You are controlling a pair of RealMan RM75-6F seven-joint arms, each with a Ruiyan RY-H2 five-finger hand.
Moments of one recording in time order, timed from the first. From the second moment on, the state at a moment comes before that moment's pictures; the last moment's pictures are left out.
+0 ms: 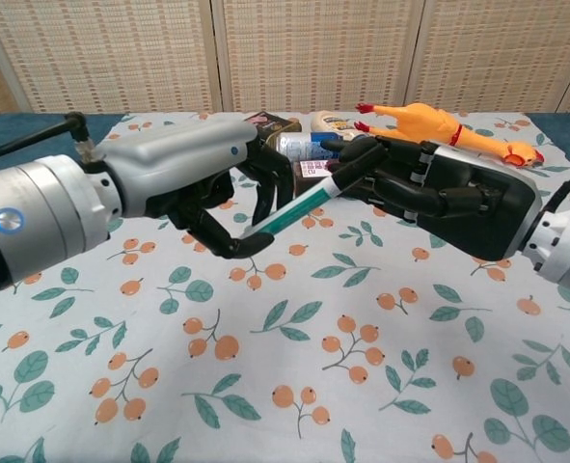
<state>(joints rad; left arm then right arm) -0.79 -1.58 -0.13 -1.89 1.13 1.12 0.60 0.70 -1.65 -0.11 -1.09 -1.74 1.32 1.68</state>
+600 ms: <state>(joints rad) -0.79 -1.59 -0.13 -1.89 1.13 1.12 0.61 0.71 -1.65 -0.11 -1.11 -1.74 1.31 1.66</state>
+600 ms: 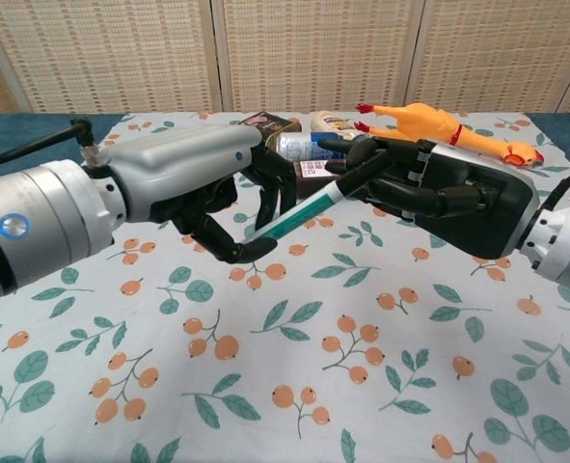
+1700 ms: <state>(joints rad) -0.78 -1.57 -0.13 -1.89 1.14 1.12 0.59 0.71 -1.63 -0.11 -1.13 -1.73 1.30 1.65</state>
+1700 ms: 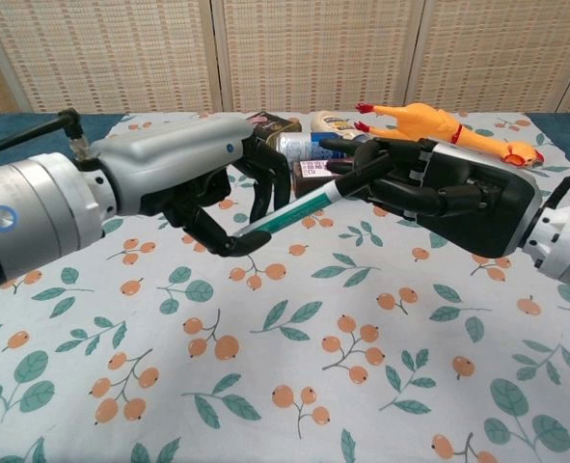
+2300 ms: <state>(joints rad) -0.78 -1.57 -0.13 -1.89 1.15 1.12 0.59 0.70 -1.59 -0.11 -1.17 -1.74 1.33 1.65</state>
